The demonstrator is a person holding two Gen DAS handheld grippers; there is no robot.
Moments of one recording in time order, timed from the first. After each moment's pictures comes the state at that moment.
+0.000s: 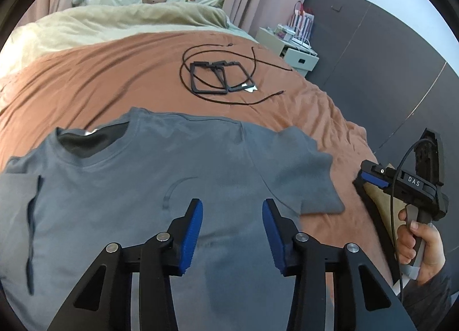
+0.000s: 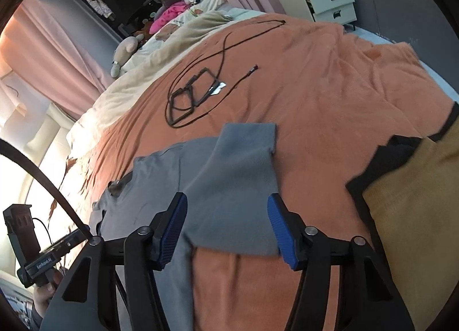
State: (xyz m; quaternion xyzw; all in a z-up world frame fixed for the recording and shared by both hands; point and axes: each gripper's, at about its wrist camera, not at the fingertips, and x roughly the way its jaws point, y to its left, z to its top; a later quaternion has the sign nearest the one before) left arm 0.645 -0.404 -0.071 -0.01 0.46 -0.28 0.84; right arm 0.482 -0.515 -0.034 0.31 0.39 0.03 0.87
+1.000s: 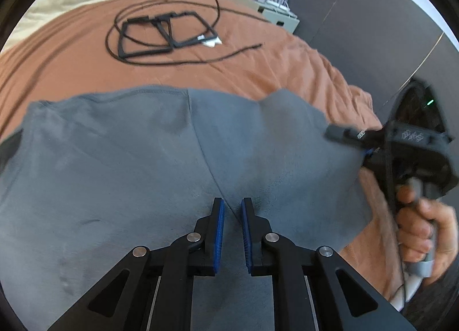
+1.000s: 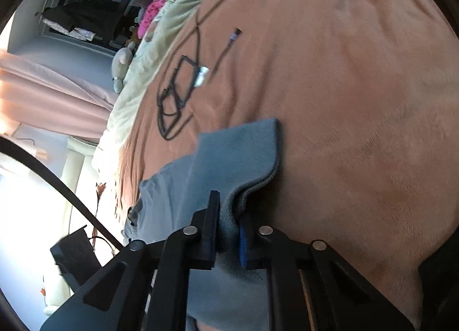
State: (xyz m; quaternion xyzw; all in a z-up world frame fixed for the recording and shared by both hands) left arm 0.701 -0.514 -0.169 0.03 0.51 -0.34 0.79; right arm 0.566 -0.561 -0.124 0.45 0.40 0.09 0.79
